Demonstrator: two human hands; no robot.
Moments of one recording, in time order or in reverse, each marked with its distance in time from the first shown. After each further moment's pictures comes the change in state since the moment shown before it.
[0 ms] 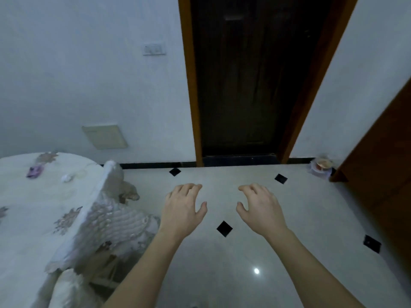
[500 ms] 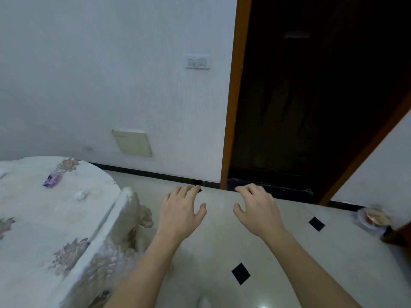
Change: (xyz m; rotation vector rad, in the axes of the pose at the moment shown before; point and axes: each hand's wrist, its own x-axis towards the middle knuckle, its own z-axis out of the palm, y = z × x) left_hand 0.166 -0.136 0.018 0.071 0.091 -0.220; right_hand 0.252 -0.066 0.050 -0.001 -0.009 -0.254
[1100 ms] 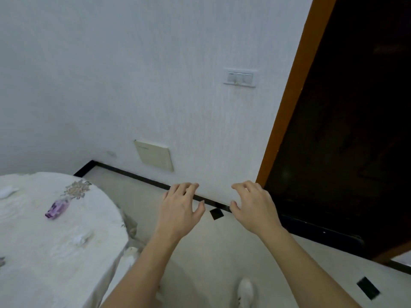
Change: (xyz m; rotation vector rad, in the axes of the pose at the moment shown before) left_hand 0.225 -0.150 0.047 0.068 0.066 -0.158; right_hand 0.302 -0.041 0.081 0.056 -0.048 -0.184
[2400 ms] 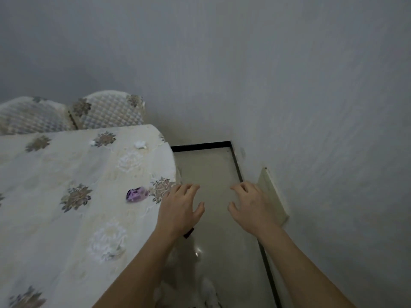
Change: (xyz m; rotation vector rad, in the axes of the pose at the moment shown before) left_hand 0.217 -0.312 0.049 0.314 0.088 -1.008; right_hand 0.509 -0.240 0.216 0.257 -0.359 -0.979
